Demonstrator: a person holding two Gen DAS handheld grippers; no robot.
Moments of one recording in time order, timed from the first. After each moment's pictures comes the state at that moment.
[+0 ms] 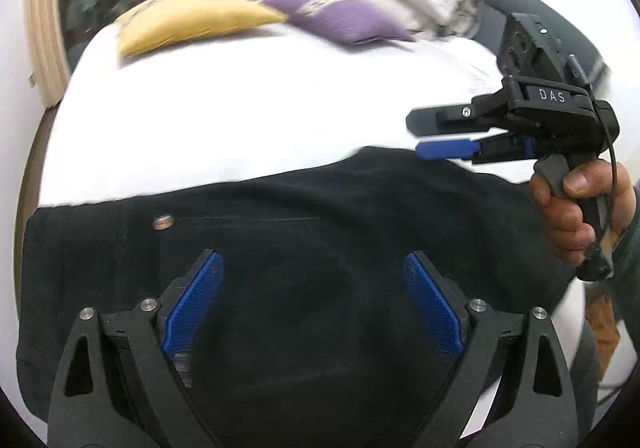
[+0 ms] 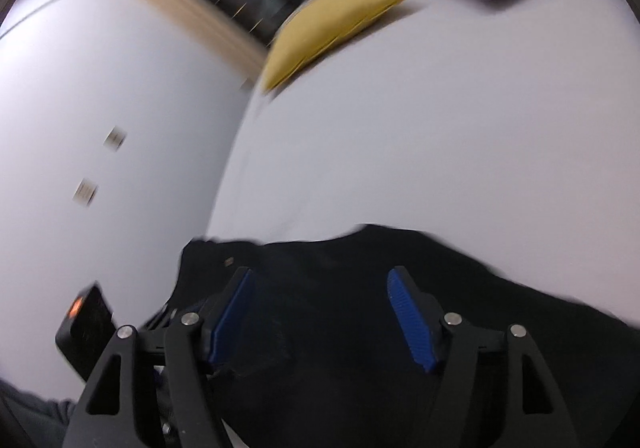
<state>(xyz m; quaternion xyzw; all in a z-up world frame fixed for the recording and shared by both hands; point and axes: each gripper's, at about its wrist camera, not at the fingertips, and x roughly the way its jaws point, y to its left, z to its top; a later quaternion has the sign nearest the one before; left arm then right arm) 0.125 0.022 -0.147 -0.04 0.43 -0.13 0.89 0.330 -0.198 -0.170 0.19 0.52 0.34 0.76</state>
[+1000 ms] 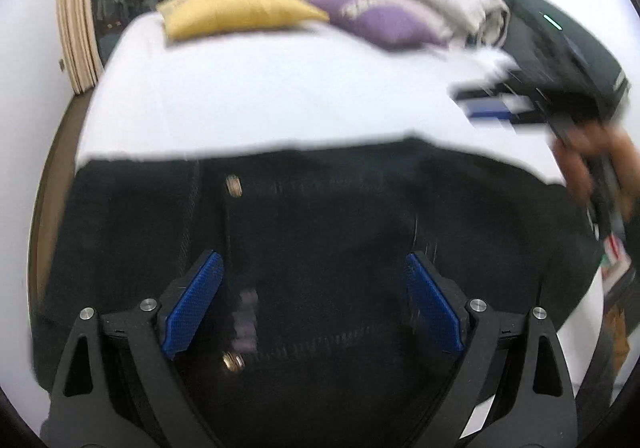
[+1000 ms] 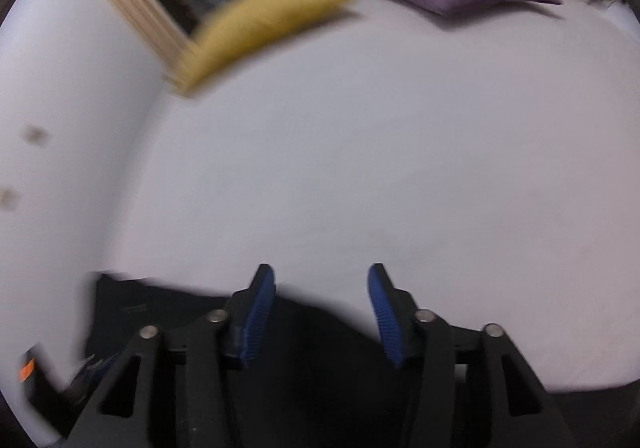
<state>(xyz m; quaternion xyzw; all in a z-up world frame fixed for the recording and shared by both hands) 0.093 0.061 -0.147 -0.05 0.40 -0.09 0.91 0.289 -0.211 -0.127 0.13 0.47 0.22 0.84</state>
